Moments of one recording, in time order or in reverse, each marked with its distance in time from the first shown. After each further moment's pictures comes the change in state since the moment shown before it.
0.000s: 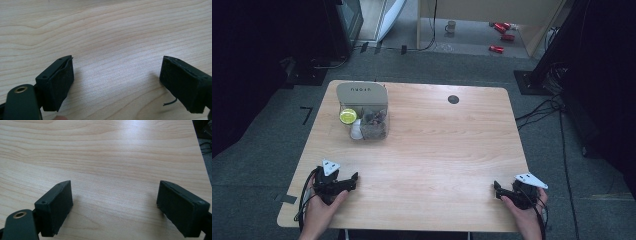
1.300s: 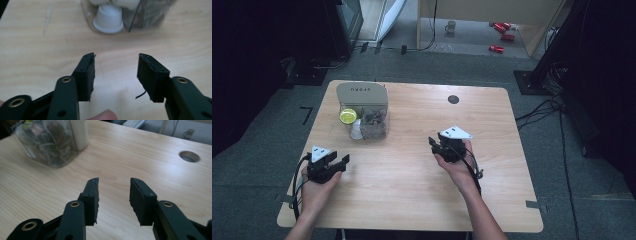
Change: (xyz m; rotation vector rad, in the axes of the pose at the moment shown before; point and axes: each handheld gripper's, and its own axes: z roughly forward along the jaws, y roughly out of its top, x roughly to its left) left arm 0.031 0.042 0.003 -0.137 -0.051 -0.086; right arm 0.191 0.147 0.055 -0.187 0.315 -0.190
